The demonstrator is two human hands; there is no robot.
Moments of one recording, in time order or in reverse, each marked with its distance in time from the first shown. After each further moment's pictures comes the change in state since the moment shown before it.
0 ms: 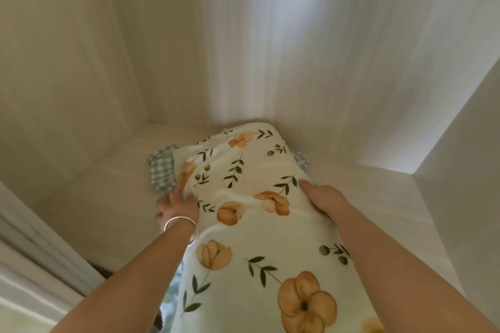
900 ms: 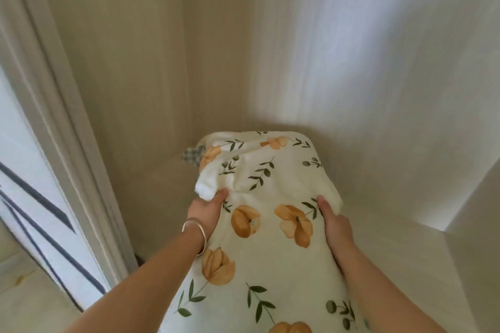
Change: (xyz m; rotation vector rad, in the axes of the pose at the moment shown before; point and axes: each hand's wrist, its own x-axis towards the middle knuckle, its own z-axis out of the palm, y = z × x) left_hand -0.079 0.034 -0.062 -0.565 -0.142 0.035; right_hand -0.050 0.001 -0.001 0.718 0.017 -0.286
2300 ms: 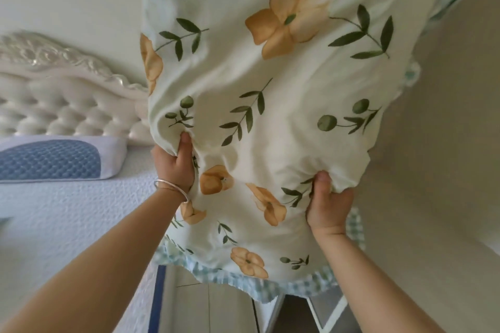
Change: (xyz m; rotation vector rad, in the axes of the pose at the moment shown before) left_hand -0.264 -0.029 -0.322 -0.003 1.257 0.903; right_hand -0.307 -0.042 0.186 0.565 -0.680 -0.953
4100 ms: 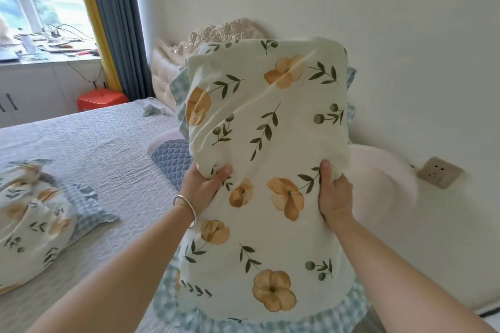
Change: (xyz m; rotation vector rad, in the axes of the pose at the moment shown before) left_hand 0.523 -0.606 -0.091 0.630 0.356 -0.492; right_hand 0.186 0.558 0.883 -0.005 -1.082 0.447
